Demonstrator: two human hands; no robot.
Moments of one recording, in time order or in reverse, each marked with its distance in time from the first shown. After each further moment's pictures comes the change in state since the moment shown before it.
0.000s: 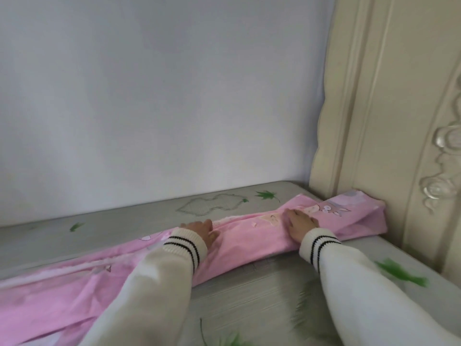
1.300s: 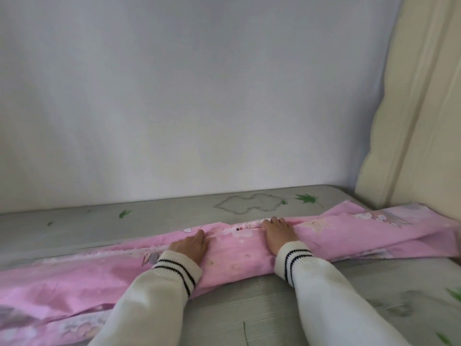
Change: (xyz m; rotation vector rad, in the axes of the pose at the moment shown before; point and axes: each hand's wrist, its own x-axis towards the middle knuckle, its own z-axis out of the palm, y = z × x) left_hand -0.024 -0.093 0.043 -0.058 0.116 -0.162; right_hand 0.006 -0.131 0.054 -0.100 0.009 -0.299
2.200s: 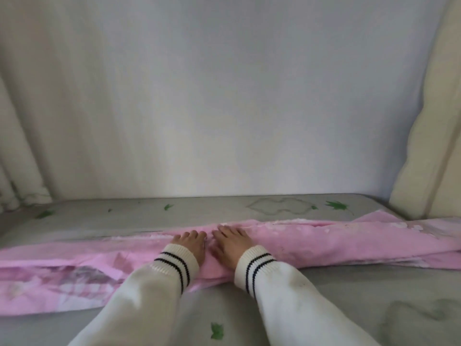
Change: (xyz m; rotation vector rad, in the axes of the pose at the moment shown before) left_hand -0.056 -0.067 -0.012 0.180 -0.008 -0.079; right_hand -0.052 -0.158 -0.001 0.025 -0.048 -0.488
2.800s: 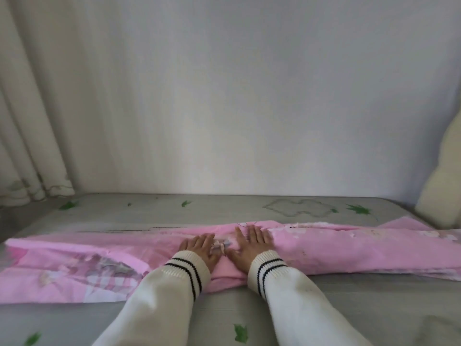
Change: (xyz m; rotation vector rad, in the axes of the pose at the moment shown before) left_hand 0.001 -0.027 0.035 -0.181 -0.103 -0.046; right_hand 0.020 -0.005 0.028 -0.096 -0.158 0.279
